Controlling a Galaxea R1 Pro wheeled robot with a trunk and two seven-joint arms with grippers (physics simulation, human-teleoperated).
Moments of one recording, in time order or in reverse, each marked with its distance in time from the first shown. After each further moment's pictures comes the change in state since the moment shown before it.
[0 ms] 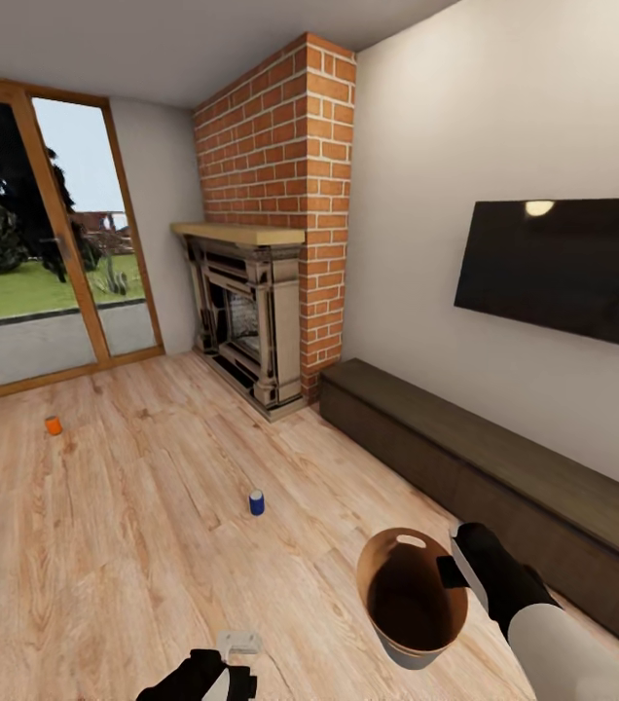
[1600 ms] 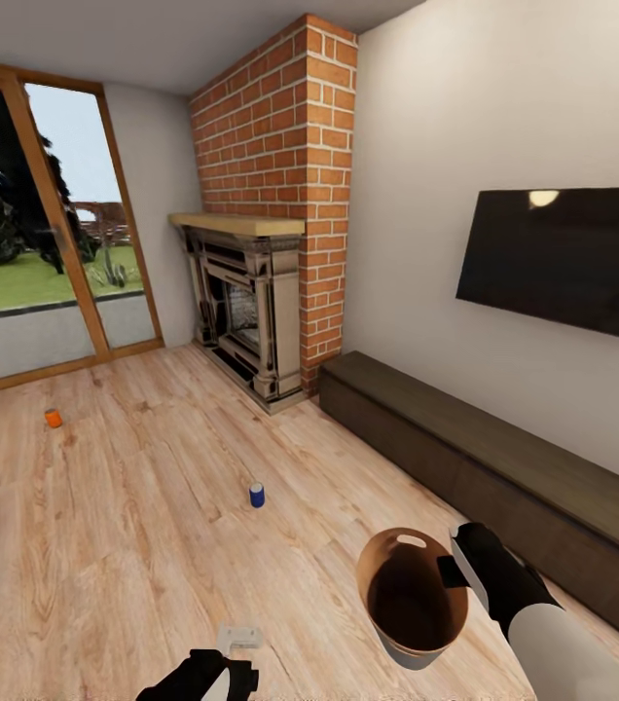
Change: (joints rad) left arm 0.000 -0.001 0.002 -0.001 0.002 -0.042 -0.008; right arm 0.000 -0.002 0.003 -0.001 -0.002 0.001 0.001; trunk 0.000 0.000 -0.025
